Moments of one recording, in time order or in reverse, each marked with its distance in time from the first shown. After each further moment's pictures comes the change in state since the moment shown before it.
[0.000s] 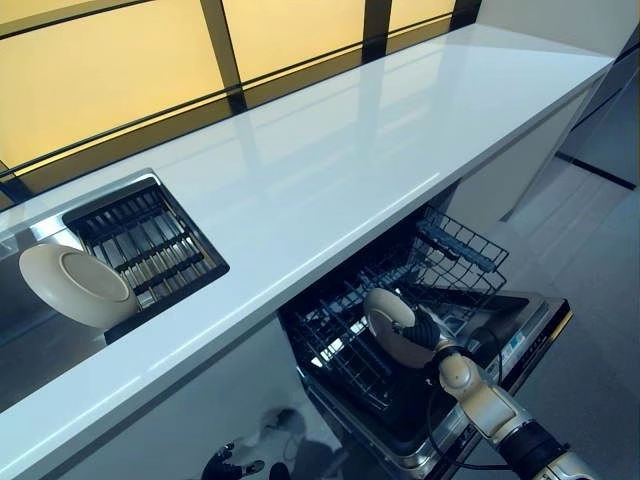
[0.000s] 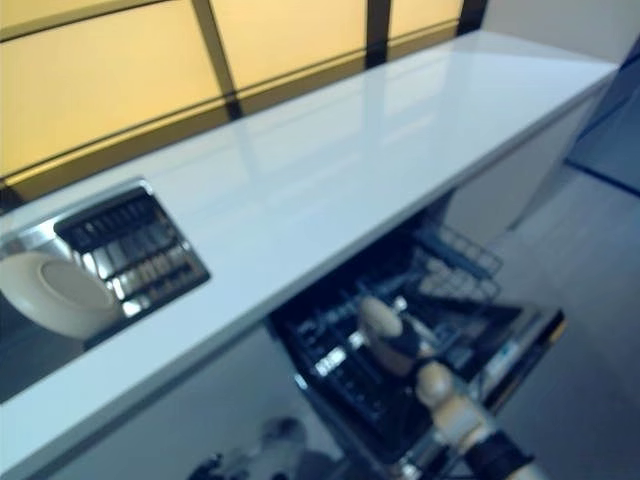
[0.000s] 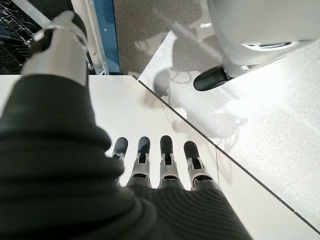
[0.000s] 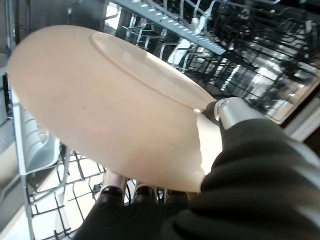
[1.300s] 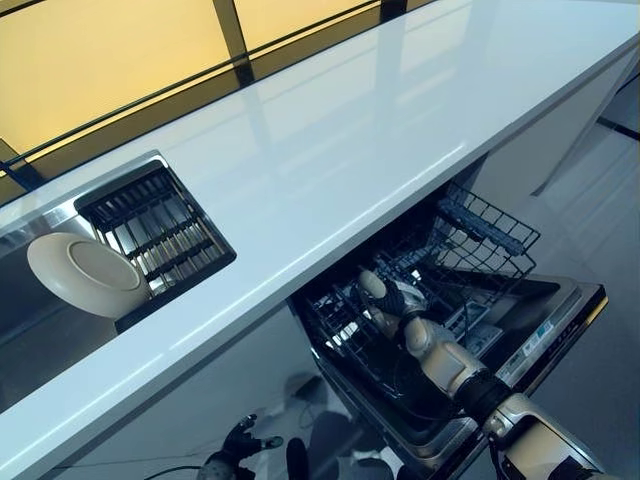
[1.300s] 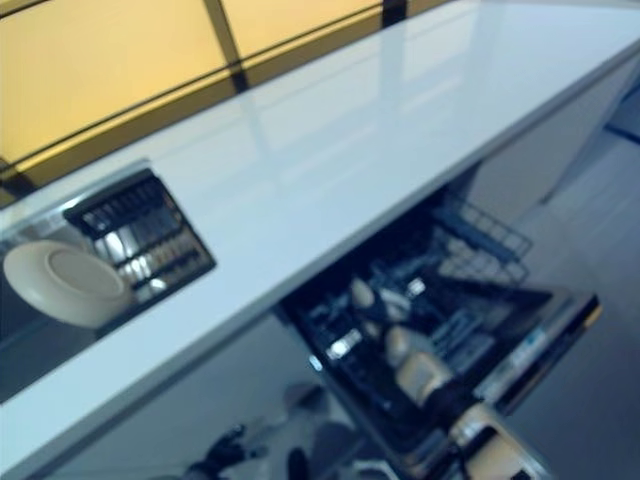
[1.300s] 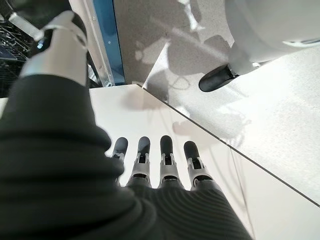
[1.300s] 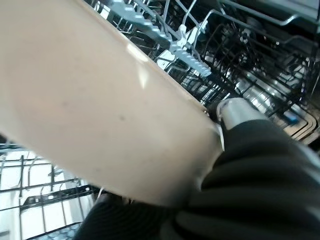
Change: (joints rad) left arm -0.112 0.001 -0.126 -0.036 -0.001 0.004 -0.018; right arm -0.297 0.092 0.162 0.225 -0.197 0.044 -0.005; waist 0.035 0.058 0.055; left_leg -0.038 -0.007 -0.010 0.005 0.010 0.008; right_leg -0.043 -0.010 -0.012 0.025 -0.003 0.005
